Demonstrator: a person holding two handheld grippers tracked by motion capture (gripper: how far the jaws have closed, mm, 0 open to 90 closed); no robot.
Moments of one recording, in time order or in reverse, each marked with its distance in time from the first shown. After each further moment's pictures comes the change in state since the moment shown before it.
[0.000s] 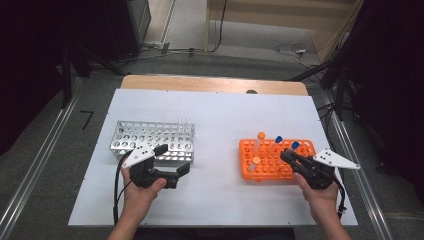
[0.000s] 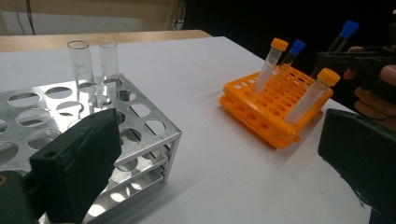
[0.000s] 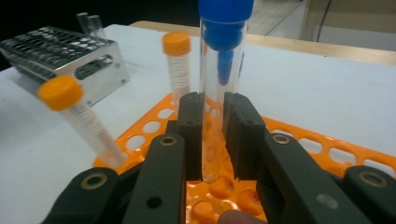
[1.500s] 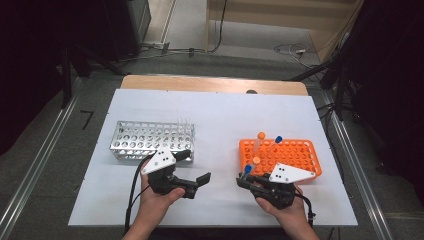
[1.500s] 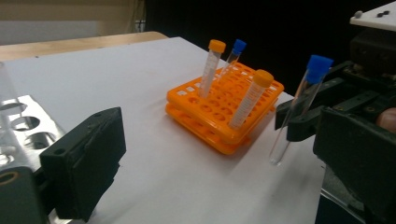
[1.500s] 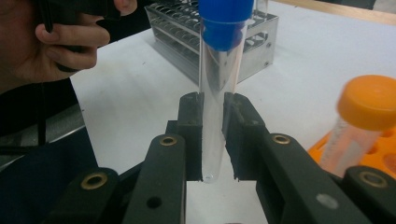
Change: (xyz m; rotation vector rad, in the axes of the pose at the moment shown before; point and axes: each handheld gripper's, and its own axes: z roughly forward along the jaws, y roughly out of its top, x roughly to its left) left arm -0.046 0.008 0.021 0.012 -0.151 0.059; right arm 0.097 0.002 0.034 0.116 0.353 -0.121
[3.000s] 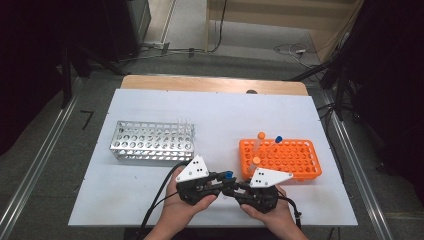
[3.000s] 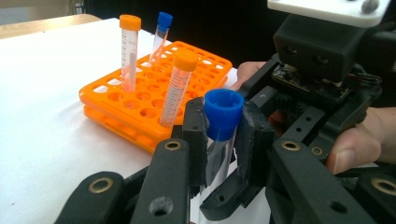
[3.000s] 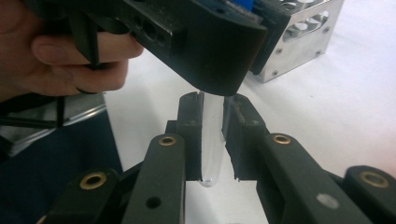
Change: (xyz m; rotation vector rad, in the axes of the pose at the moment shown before) left arm -0.038 -0.004 0.044 0.081 -0.175 0.081; right arm 0.018 -0.001 0.031 0.067 0.097 -0.045
